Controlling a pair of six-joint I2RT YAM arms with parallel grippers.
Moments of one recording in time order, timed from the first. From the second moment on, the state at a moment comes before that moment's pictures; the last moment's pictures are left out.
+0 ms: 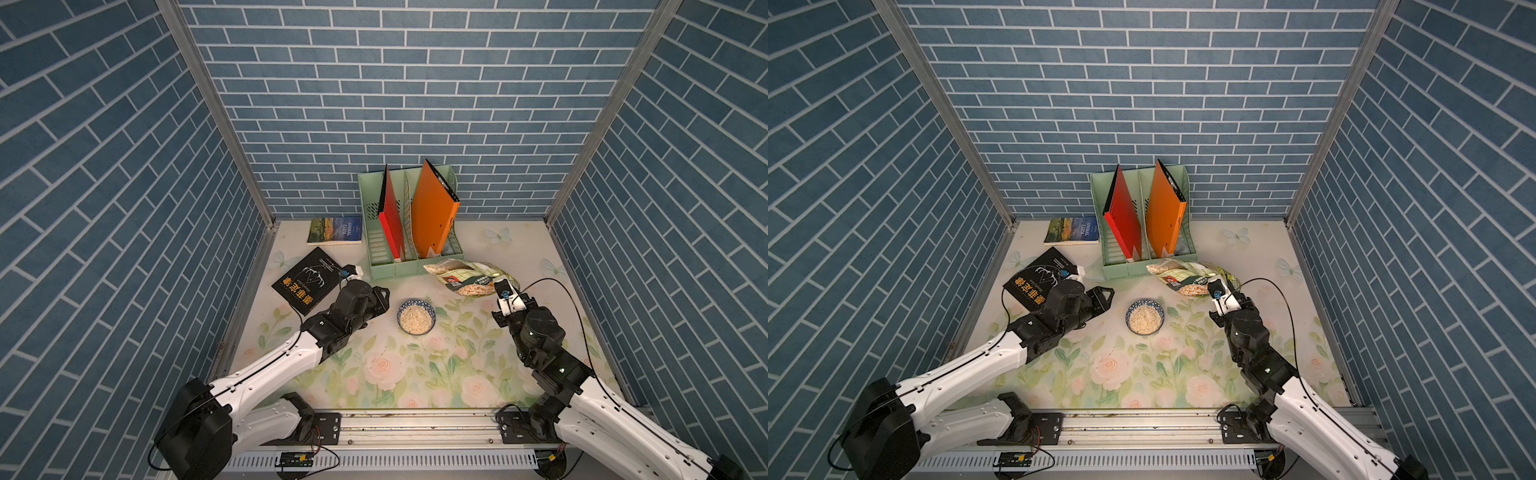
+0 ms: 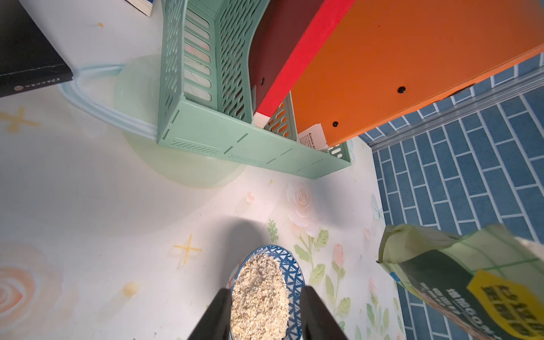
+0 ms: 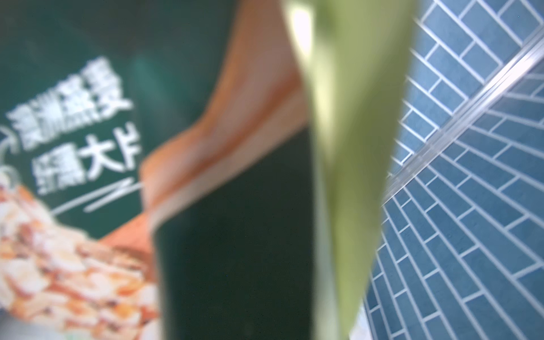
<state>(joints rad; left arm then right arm) -0.67 1.13 0.68 -0.09 -0.12 -0.95 0.69 0.62 0.39 0.13 0.53 -0.35</state>
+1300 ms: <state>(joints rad) -0.74 1.44 0.79 0.10 0.08 -0.97 0.66 0.88 0.05 0.51 0.41 0.34</state>
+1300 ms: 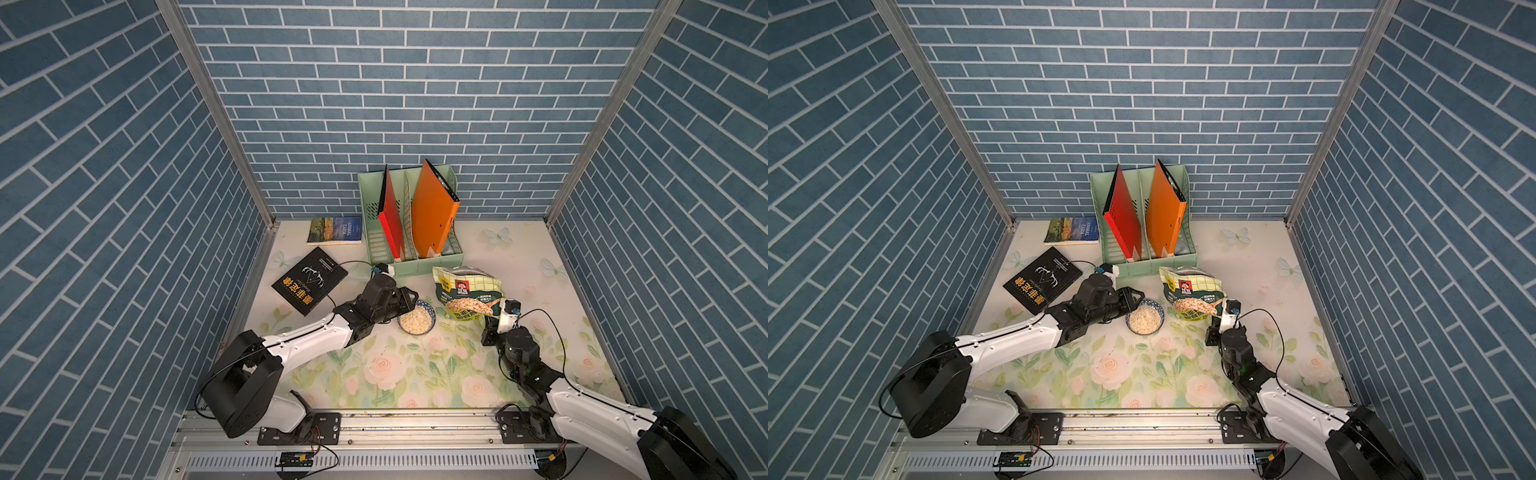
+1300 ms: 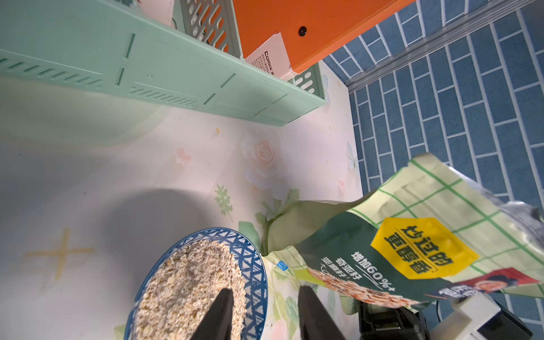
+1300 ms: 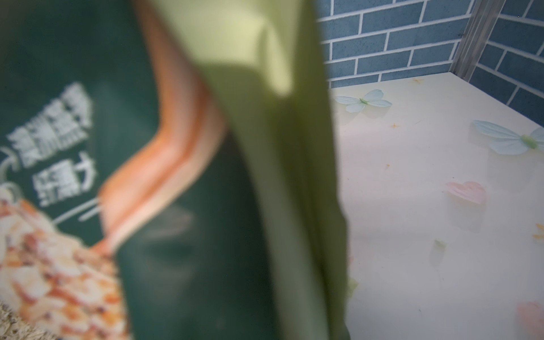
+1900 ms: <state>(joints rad) -0.75 1.52 0.86 0.11 0.10 -0.96 0.81 0.87 0.08 0.41 0.46 0.43</state>
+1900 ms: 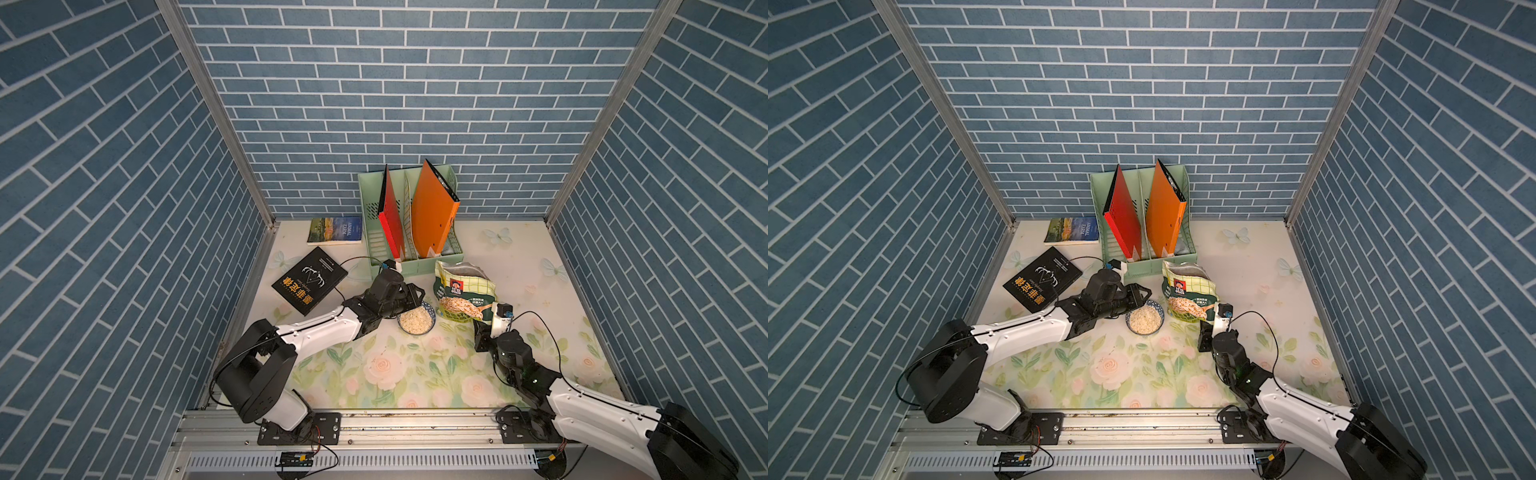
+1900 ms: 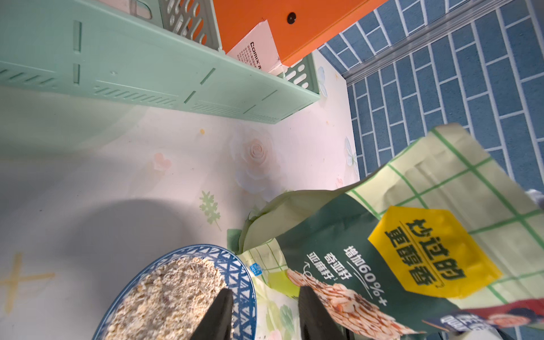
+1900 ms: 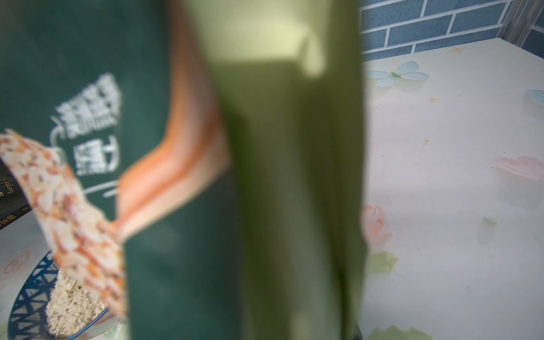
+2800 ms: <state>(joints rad) -0.75 1.55 0.87 0.12 0.10 -0.96 0.83 0.65 0.03 0.35 0.33 0.42</state>
